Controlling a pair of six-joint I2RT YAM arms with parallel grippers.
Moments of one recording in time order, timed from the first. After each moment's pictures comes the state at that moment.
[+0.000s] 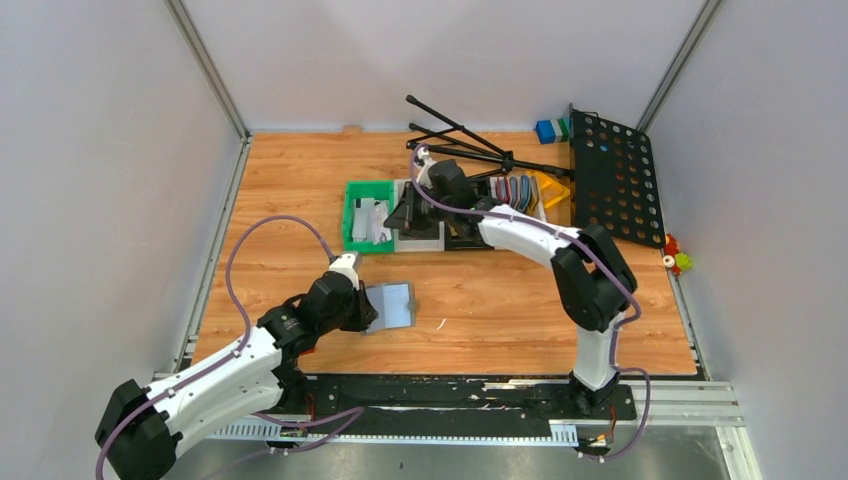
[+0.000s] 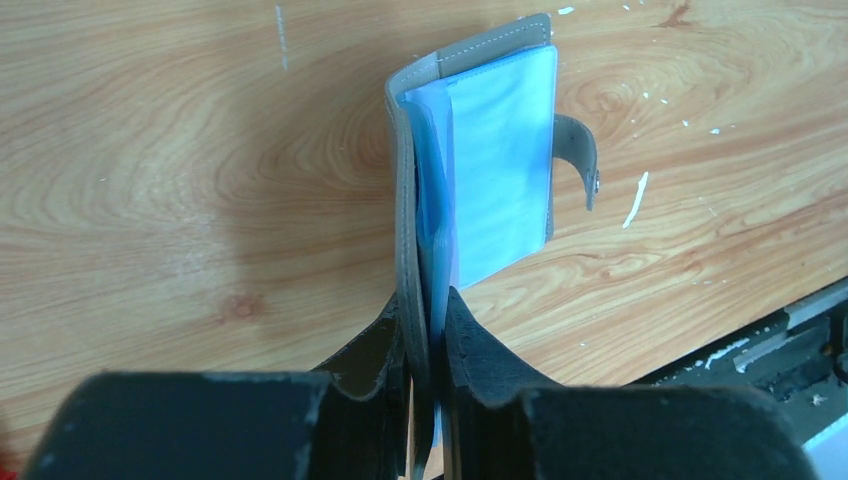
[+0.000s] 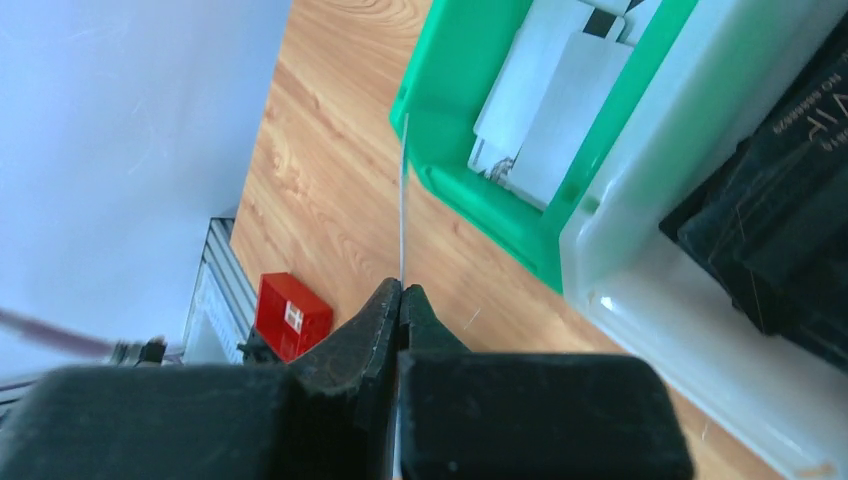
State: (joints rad) left arm -0.75 0.77 0.37 -0.34 -0.08 -0.65; right arm 0.70 1.89 1.37 0.03 -0.38 0.71
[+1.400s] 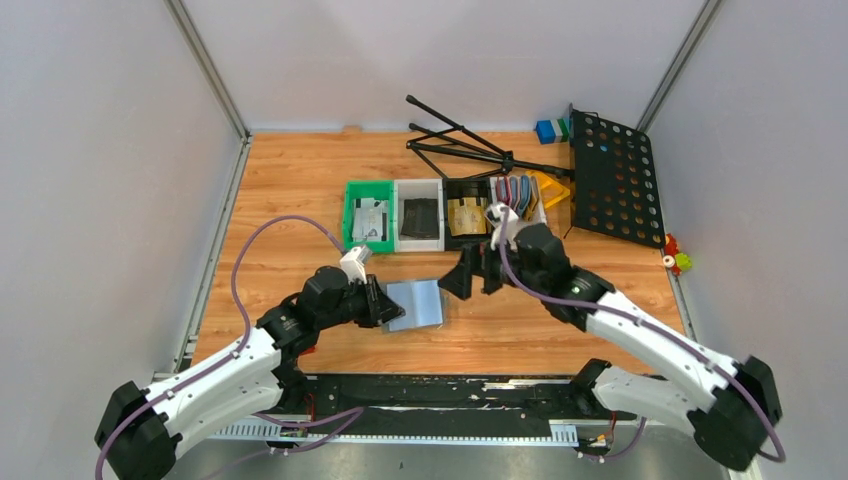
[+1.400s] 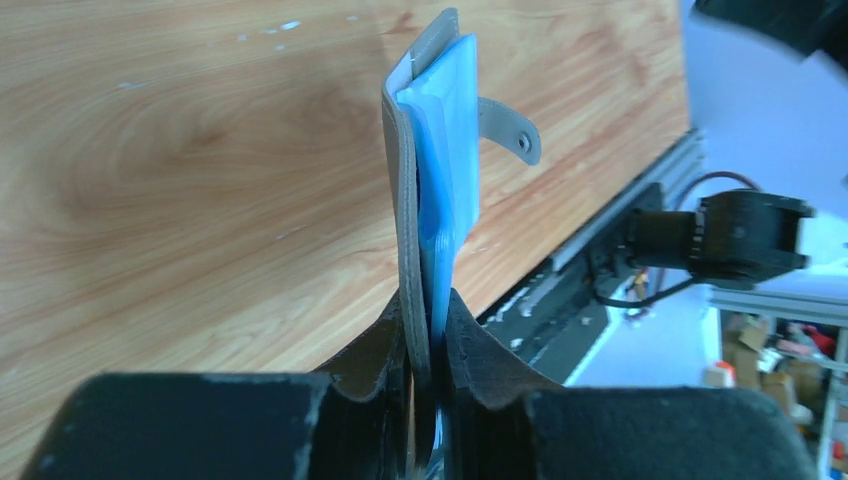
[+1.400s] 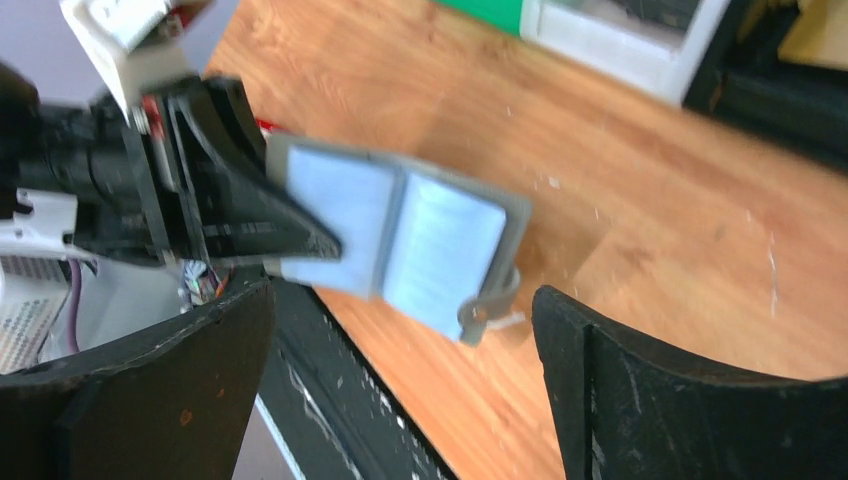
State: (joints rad) left arm -0.74 0.75 0.37 -0.15 0.19 -0.78; right arm 0.75 1.07 0.78 -0.13 -0.26 0.50
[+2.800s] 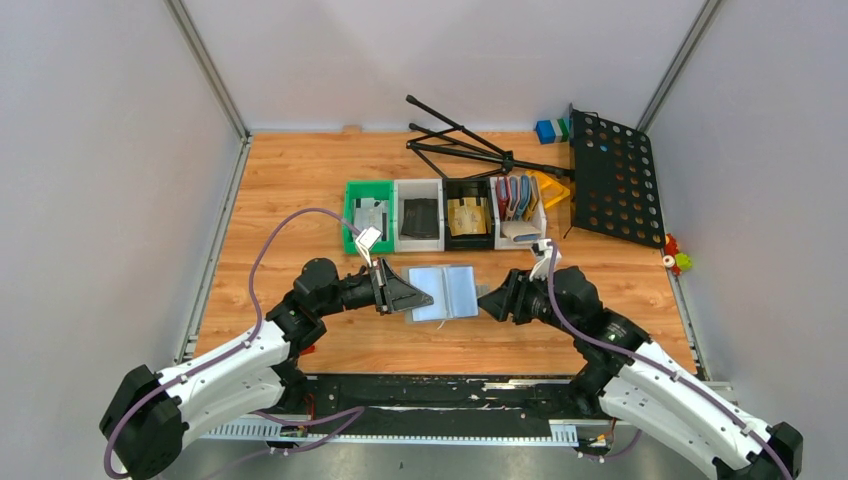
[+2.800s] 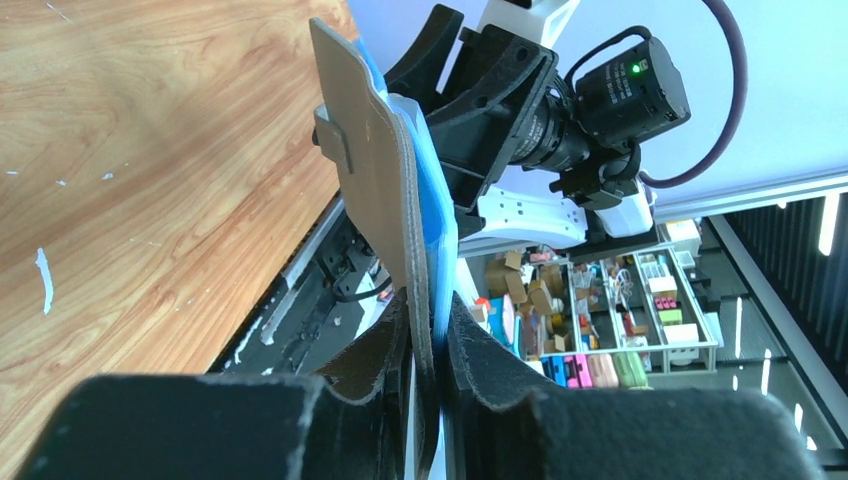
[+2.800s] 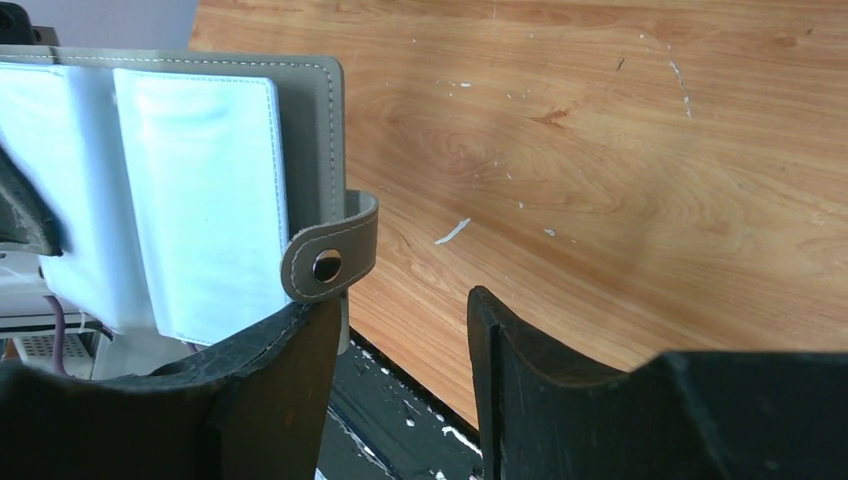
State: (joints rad) left arm -0.74 0.86 0.37 0.43 0.55 -1.14; right arm 0.75 0.59 0.45 -0.30 -0.10 0.71
